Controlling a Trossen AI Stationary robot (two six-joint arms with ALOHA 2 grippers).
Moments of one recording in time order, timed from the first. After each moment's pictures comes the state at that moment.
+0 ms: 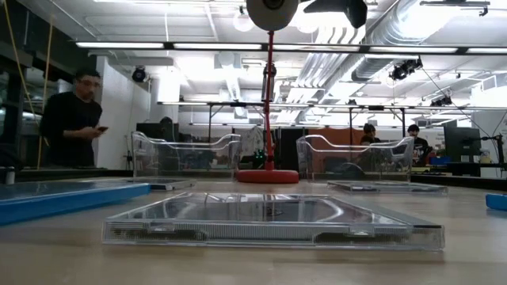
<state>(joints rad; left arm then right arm) 0.39 0.94 1.36 0.89 -0.16 0.21 -0.09 1.14 1.10 -0.25 0.24 0.32</state>
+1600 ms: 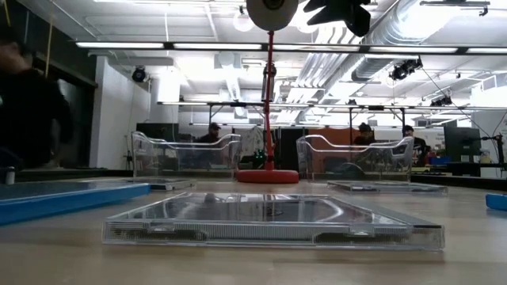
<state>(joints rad) 0.39 0.93 1.36 -0.44 0.33 1.06 -0.09 1.15 1.10 -0.35 0.19 0.40</state>
